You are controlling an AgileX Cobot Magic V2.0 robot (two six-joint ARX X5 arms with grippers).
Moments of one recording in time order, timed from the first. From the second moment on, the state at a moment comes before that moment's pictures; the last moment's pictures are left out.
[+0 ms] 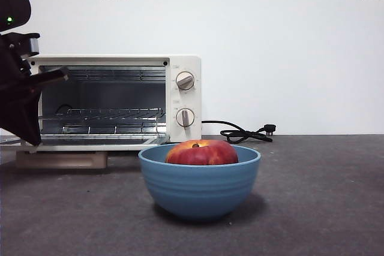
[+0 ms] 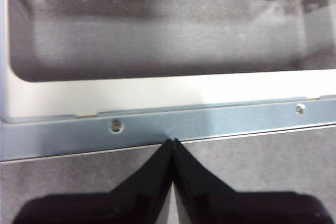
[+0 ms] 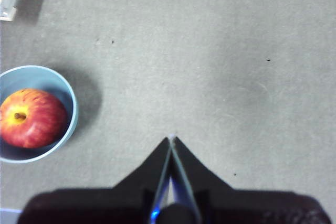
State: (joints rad) left arm -0.11 1.54 0.94 -0.43 0.16 -0.17; right arm 0.93 0.99 1.15 -1.24 0.51 0.66
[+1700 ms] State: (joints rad) left arm -0.41 0.86 0.90 -0.96 0.24 -0.18; right arm 0.68 1.59 1.15 -0.86 -0.11 0.23
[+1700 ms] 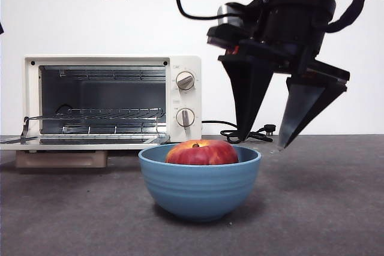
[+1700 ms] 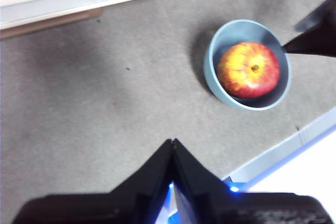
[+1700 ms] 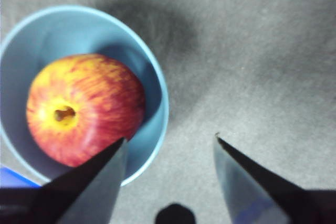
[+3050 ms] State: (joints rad) left arm -0.42 0.85 0.90 -1.01 0.24 -0.20; right arm 0.70 1.70 1.39 -0.79 -0.07 0.28
